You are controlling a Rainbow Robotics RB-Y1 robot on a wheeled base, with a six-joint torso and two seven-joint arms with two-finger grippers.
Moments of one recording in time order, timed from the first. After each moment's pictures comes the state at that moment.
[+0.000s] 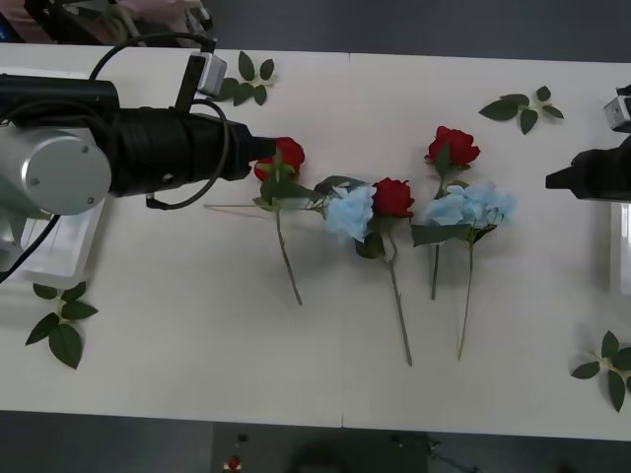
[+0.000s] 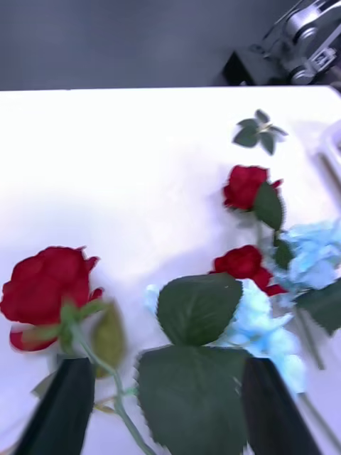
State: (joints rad) right arm -0.41 -1.07 0.23 -1.56 -1.12 1.03 1.31; left arm -0.50 0.69 -0.32 -1.80 1.07 0.83 -1.56
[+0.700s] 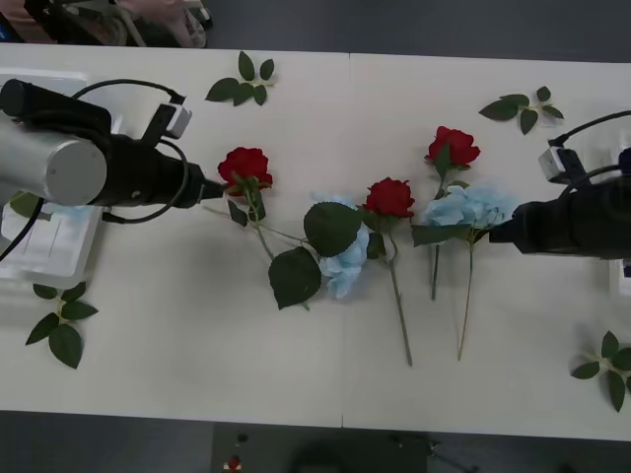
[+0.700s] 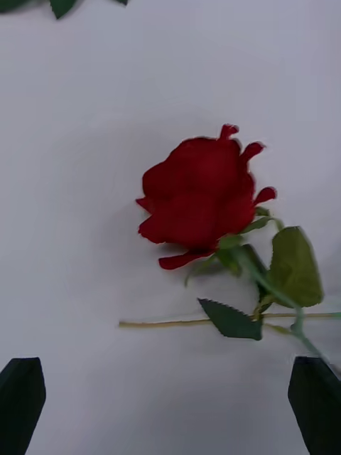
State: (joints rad) right arm -0.32 -1.08 0.35 -1.90 -1.04 1.11 1.05; left arm -0.57 0.74 -0.37 -1.52 0.94 1.01 -1.56
